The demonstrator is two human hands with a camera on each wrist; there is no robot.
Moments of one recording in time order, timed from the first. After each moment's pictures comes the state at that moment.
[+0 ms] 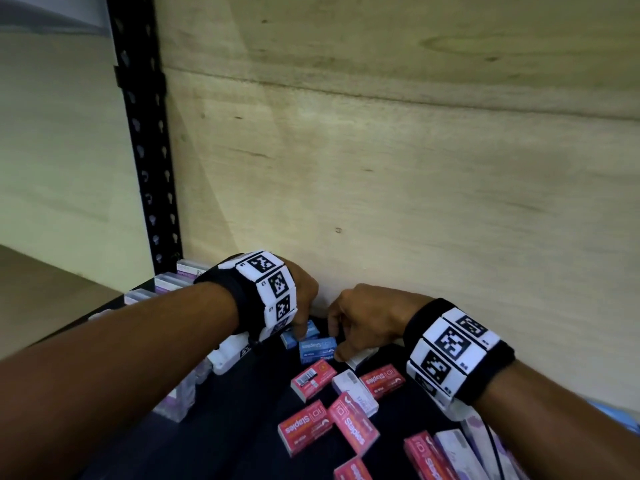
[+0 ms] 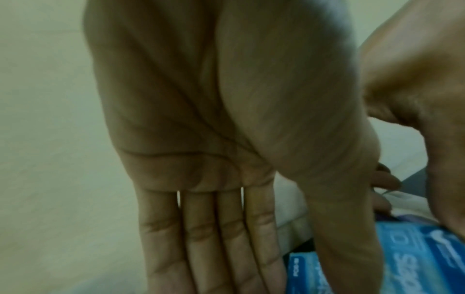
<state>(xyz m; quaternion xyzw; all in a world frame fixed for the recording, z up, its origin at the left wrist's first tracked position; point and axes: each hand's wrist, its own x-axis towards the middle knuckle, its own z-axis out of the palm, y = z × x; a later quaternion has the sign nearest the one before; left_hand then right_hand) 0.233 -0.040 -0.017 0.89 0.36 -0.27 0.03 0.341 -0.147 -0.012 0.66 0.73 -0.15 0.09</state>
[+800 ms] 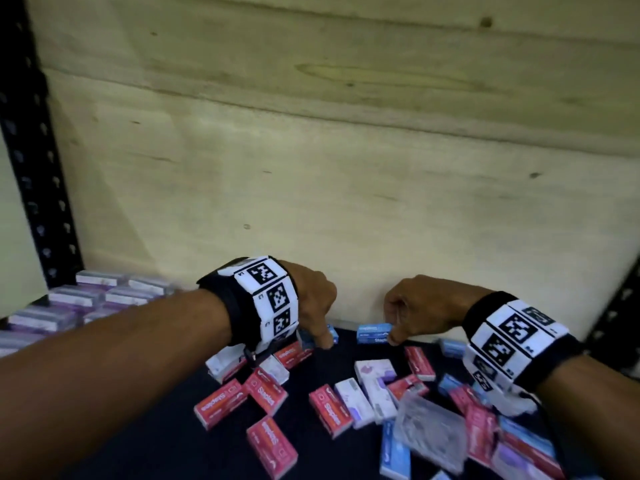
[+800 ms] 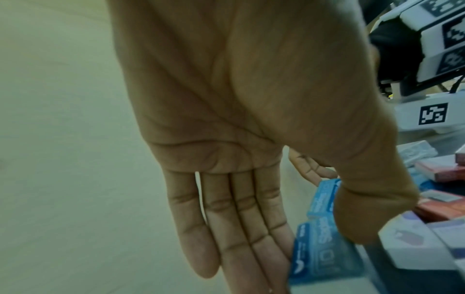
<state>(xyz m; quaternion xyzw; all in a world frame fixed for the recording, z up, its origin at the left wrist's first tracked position) 0.306 -0.162 0.018 0.96 0.20 -0.20 -0.02 0.455 -0.294 0.025 0.81 0.57 -0.10 0.08</state>
